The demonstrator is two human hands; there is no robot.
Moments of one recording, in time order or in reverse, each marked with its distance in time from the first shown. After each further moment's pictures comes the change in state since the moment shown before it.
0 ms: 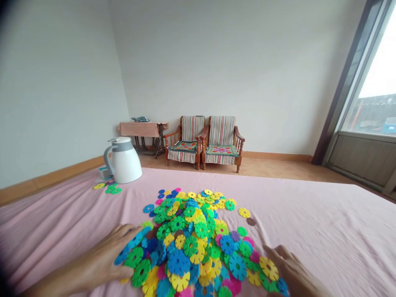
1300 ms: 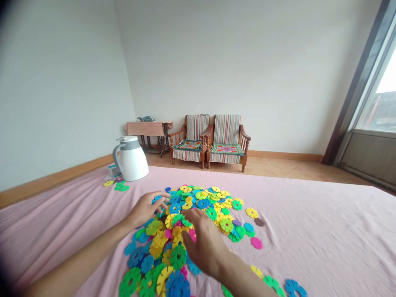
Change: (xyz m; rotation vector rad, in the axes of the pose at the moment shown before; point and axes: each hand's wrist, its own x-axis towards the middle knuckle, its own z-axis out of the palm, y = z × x) left_hand 0.093 0.014 0.007 -0.537 0.195 -0.010; right_hand 0.077 -0.222 0.019 0.382 0.128 -0.497
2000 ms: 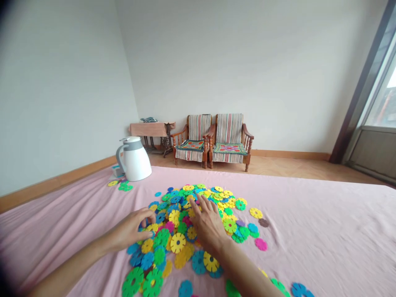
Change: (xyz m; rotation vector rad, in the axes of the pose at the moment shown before) left_hand -0.048 -0.022 -0.032 0.490 -0.231 0.080; right_hand 0.026 0.040 0.024 -0.501 -0.074 0.019
